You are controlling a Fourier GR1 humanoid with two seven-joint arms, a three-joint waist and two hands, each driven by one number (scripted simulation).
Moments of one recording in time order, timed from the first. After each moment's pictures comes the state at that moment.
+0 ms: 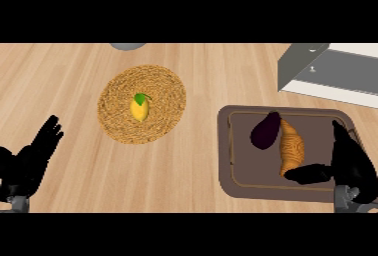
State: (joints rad) left arm 0.02 0.46 -0.02 -1.38 0.27 0.08 0.03; right arm -0.05 -0.31 0.14 -1.81 0.72 0.02 1.11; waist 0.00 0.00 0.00
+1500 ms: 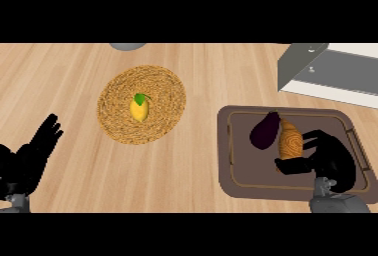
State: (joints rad) left arm 0.01 0.35 0.12 -1.41 0.13 -0.03 0.09; right arm -0.07 -0.16 0.07 -1.63 0.92 -0.01 0.96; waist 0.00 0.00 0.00
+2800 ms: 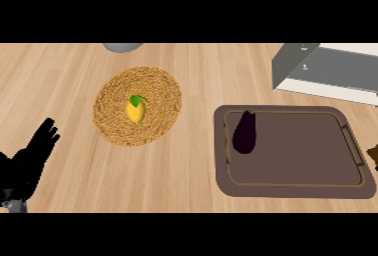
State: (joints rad) left arm 0.04 0.33 0.15 -1.43 0.12 -0.03 0.09; right arm 0.04 -0.63 -0.32 -1.95 0.24 0.27 0.08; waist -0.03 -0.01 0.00
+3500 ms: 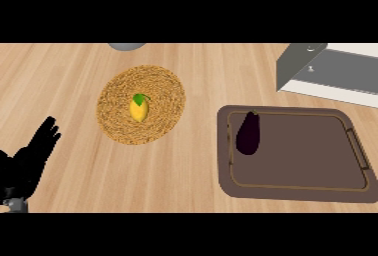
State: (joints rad) left arm 0.03 0.32 0.16 -1.43 0.10 -0.06 0.09; right arm -0.07 -0.80 -0.74 -2.00 -0.14 0.41 0.30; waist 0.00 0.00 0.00
